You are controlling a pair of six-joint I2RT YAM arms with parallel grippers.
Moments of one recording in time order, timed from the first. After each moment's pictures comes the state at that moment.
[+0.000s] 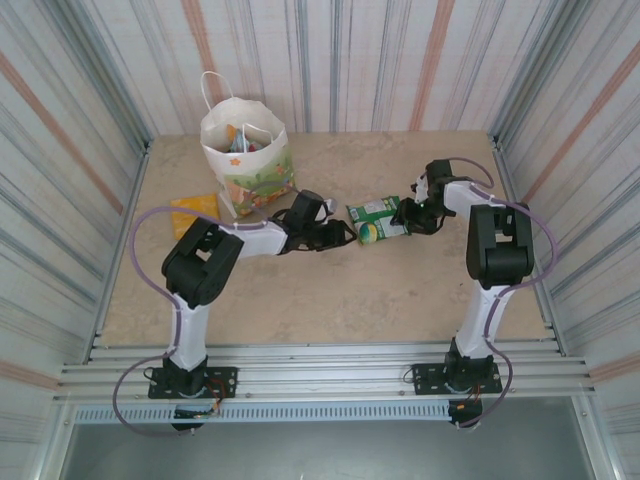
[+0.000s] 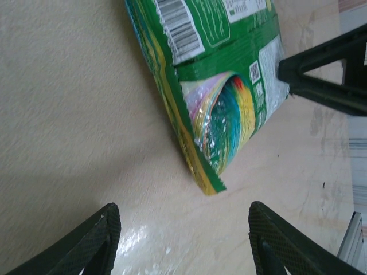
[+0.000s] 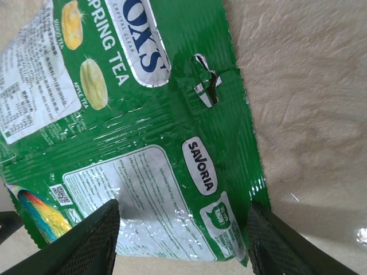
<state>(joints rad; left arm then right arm) -0.66 2.04 1.21 0.09 0.43 -0.72 0.06 1.99 1.34 -0.66 -0.40 0.27</state>
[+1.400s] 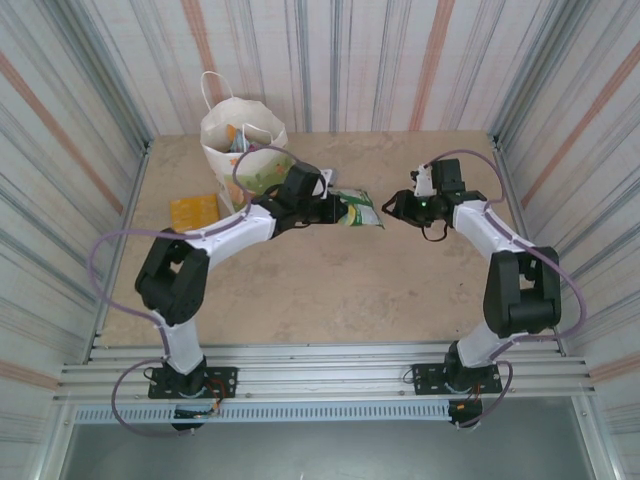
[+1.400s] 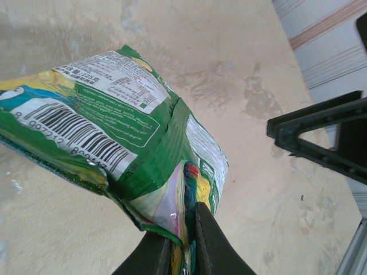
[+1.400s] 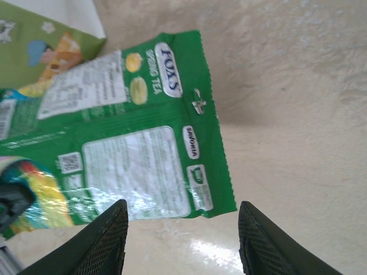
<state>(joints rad) -0.66 1.81 1.35 -0.18 0.29 -0.51 0.13 1.59 1.09 -0.43 -0.52 0.41</state>
